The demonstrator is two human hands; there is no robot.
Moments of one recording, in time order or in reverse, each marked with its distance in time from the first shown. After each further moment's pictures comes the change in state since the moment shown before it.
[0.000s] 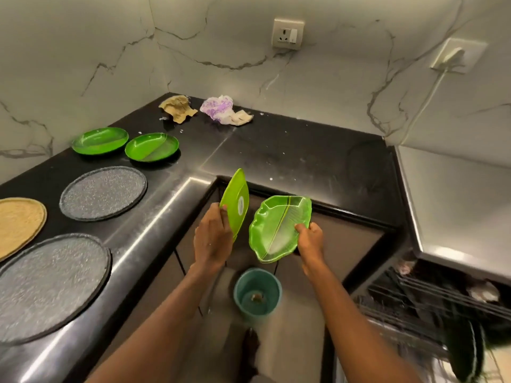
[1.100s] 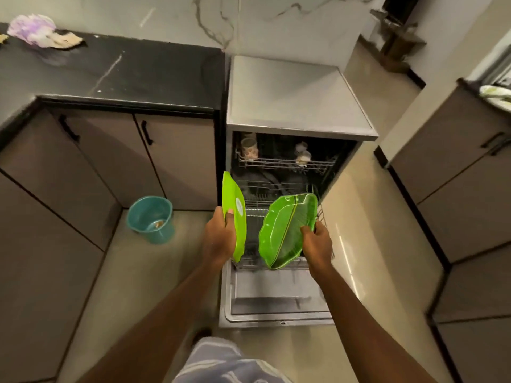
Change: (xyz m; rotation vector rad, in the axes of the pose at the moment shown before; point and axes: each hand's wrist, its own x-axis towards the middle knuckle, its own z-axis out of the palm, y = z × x) left_hand -0.478 0.211 0.134 -0.244 -0.522 -0.088; right_hand -0.225 0.166 -0.537 -0.165 0.389 0.133
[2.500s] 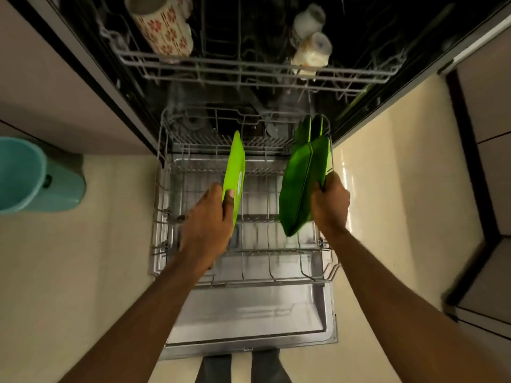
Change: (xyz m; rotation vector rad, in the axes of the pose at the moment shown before) left_hand 0.225 -0.154 0.364 0.337 -0.229 0.165; right_hand 0.453 0.197 0.095 -0.540 -0.007 -0.040
